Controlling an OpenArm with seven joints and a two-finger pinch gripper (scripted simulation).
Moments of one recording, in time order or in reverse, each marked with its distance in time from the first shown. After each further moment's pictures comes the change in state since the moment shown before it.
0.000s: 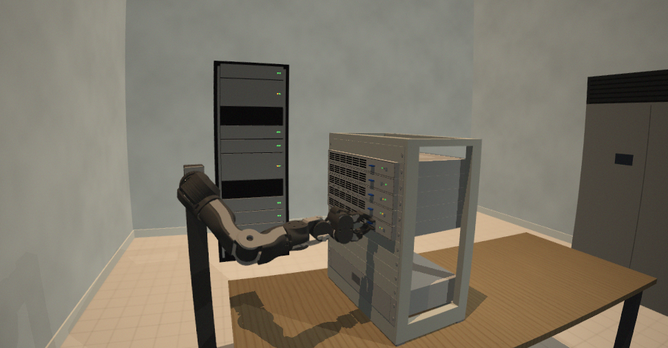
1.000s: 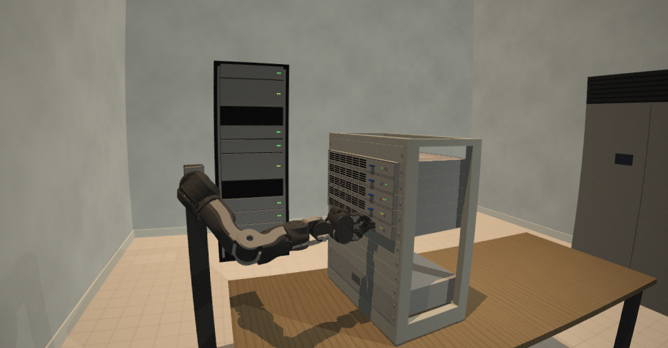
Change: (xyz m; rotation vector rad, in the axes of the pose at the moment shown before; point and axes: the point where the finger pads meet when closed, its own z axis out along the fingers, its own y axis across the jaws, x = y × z) arm 0.000 -0.001 0.000 0.004 0.000 -0.001
